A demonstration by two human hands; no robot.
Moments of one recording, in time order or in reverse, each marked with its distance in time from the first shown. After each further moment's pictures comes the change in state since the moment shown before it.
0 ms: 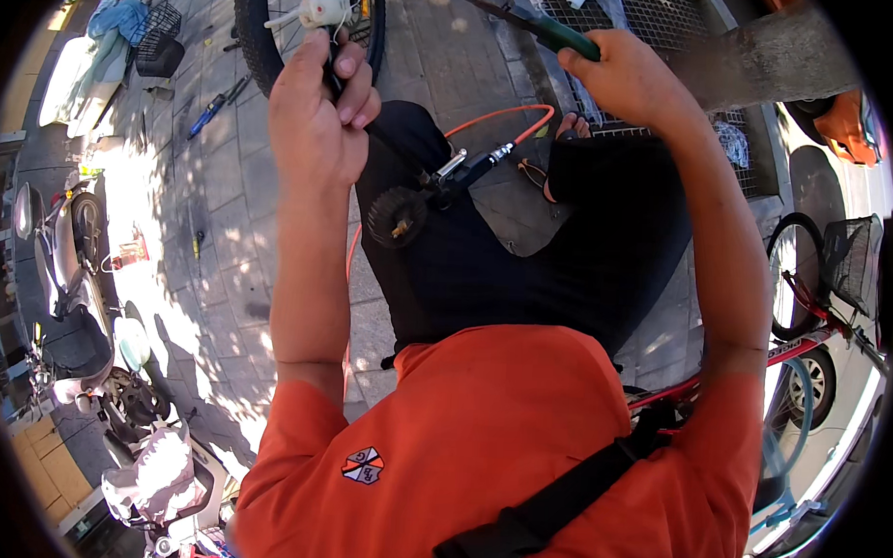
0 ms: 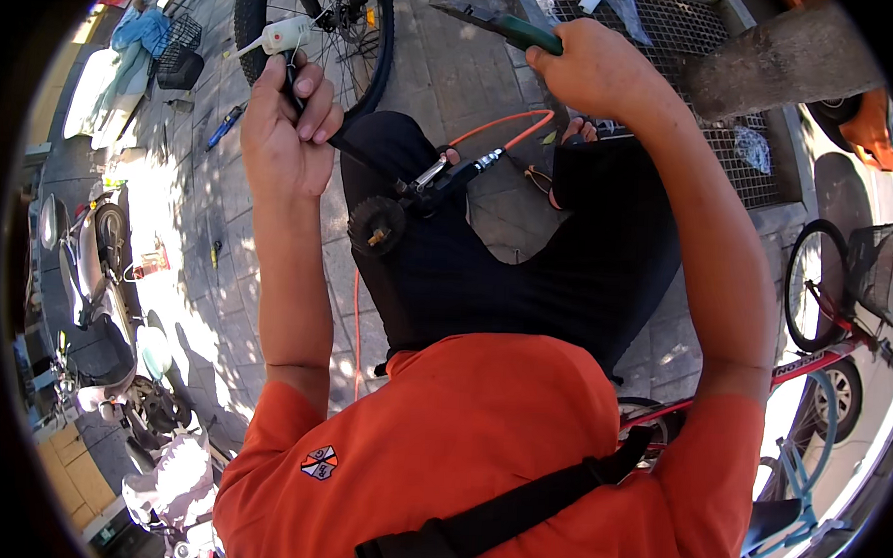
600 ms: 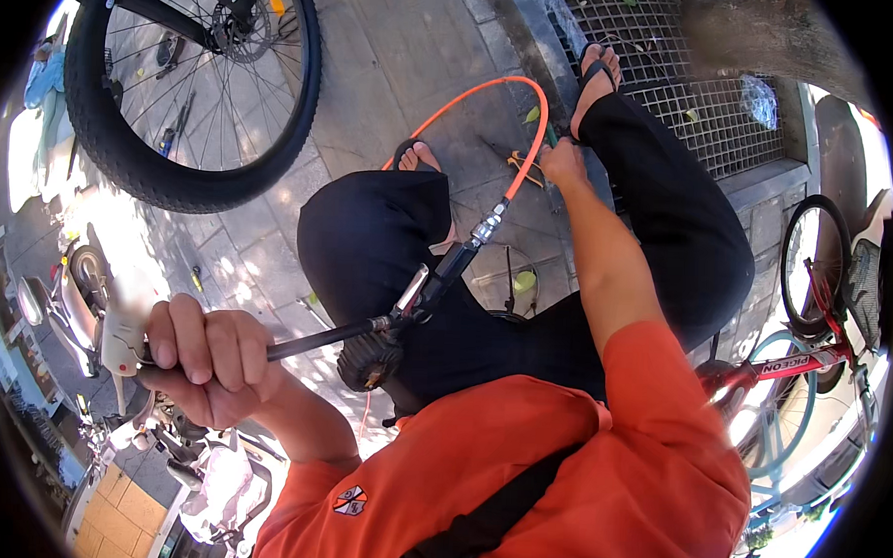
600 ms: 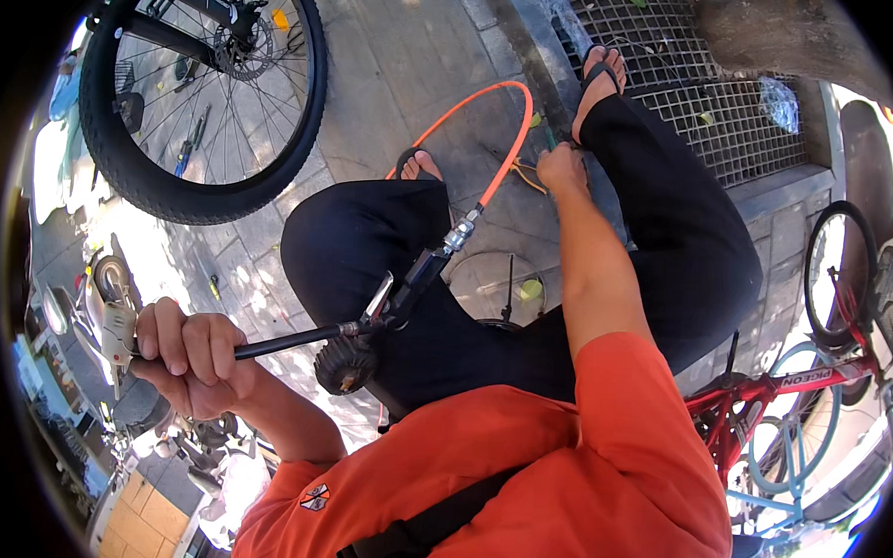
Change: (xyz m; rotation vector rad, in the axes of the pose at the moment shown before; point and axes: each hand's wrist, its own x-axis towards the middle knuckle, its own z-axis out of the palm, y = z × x) left_hand 0.028 -0.019 -0.033 -0.262 -0.170 0.023; right_hand 0.101 0.277 0.365 -0.064 -0.096 0.833
